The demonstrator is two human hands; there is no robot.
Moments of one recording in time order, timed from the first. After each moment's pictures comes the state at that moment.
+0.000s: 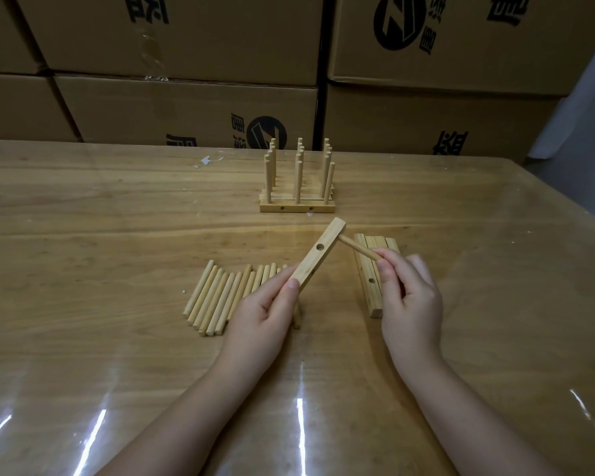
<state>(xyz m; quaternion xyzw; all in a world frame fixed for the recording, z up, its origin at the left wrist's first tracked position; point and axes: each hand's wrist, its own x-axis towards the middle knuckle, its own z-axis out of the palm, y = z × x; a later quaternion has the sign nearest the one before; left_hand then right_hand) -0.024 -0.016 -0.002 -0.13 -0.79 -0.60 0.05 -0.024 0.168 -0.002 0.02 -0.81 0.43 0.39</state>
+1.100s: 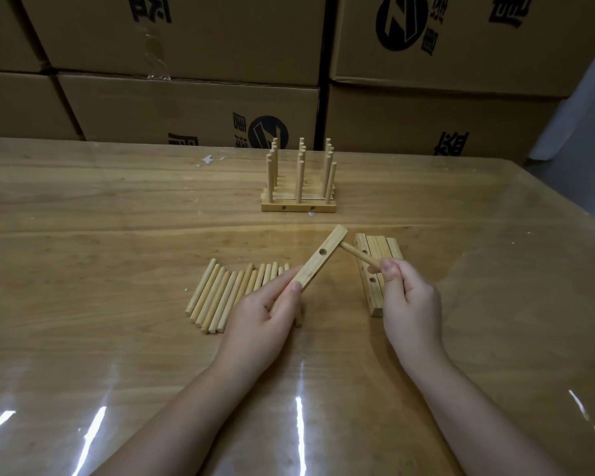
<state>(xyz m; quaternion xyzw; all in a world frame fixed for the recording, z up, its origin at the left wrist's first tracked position) -0.022 -0.018 0.002 -0.12 -0.82 -0.56 0.08 -0.026 0.173 -0.005 -0.07 -0.83 0.47 0.29</state>
